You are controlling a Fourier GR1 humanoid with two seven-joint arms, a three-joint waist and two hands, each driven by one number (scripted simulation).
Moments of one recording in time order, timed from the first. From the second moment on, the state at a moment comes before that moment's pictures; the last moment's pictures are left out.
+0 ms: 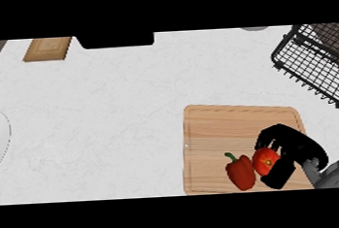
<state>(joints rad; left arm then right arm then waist) 0.60 0.64 -0.67 -1.83 0.12 0.47 0.20 -0.24 -0.70 0.62 -1.60 0.05 0.13 0.87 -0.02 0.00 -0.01</state>
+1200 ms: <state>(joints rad) 0.50 0.67 -0.72 -1.82 0.11 0.46 0.16 -0.72 -0.67 0.31 -1.27 0.41 -0.27 1.03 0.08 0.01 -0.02</state>
